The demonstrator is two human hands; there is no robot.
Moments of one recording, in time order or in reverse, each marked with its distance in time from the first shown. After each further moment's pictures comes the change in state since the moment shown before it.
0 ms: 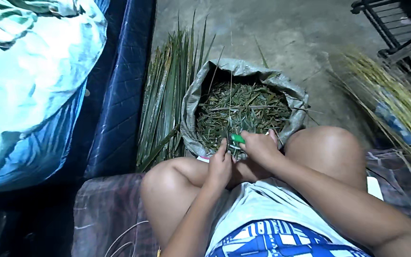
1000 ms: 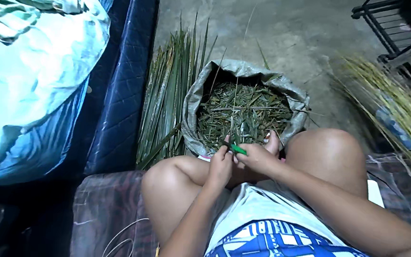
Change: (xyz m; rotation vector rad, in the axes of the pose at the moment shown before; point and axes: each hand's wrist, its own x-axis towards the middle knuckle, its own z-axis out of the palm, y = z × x) left_hand -0.002 -0.003 -0.001 -0.203 0.014 0.014; right_hand -0.006 0.009 0.021 0.355 -0.158 -0.154
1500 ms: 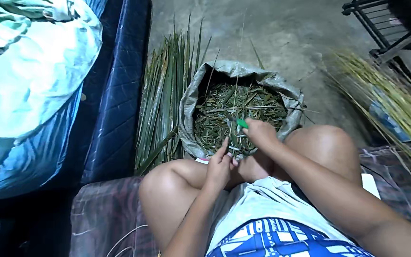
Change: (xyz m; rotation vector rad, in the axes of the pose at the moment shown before) left_hand -0.004 0.006 0.001 -0.088 -0.073 0.027; right_hand 0.030 0.007 -0.036 -0.259 0.348 0.215
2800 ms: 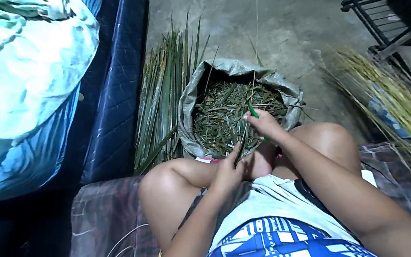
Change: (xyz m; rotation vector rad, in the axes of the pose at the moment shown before) left_hand 0.000 -0.008 0.014 0.326 -0.170 -0.054; right_hand 0.018 0.031 0.001 0.787 -0.022 -0.009
